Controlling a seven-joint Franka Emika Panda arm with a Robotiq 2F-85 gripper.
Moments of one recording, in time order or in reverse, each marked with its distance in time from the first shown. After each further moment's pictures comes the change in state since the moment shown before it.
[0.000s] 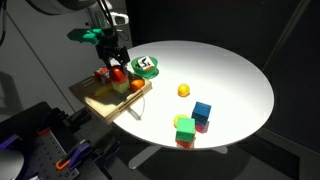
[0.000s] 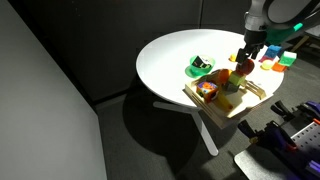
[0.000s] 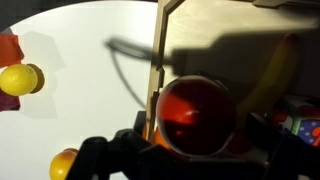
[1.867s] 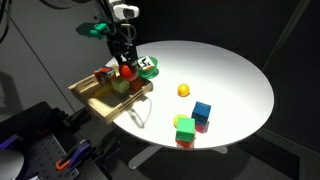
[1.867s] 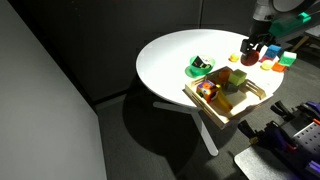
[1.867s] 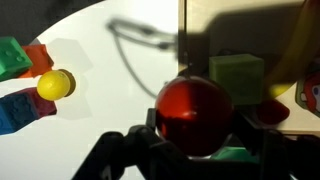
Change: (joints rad) arm -0.040 -0.017 -0.049 0.035 -0.005 0.003 0.071
